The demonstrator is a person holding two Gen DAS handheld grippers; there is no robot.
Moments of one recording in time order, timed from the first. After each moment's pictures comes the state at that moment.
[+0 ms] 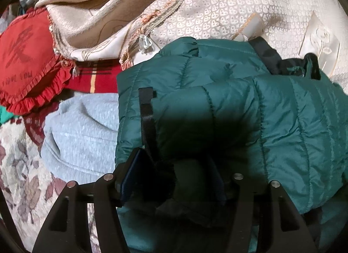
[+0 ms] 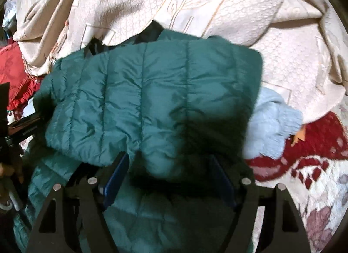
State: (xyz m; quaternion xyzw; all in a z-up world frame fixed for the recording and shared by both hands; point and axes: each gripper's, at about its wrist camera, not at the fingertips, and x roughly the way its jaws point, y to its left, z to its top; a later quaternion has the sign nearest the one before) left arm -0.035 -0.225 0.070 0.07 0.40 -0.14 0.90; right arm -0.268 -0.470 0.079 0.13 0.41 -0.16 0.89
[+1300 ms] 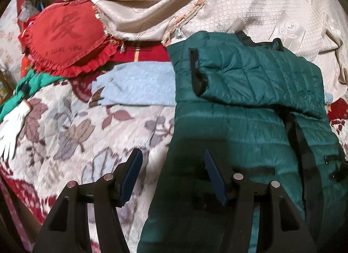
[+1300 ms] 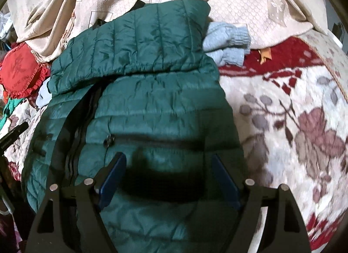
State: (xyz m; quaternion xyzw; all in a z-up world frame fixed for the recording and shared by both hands) left arm -0.187 -0.110 0.103 0.09 0.41 -0.15 0.90; right arm -0.417 -0.427 0.059 0.21 0.44 -0.17 0.85
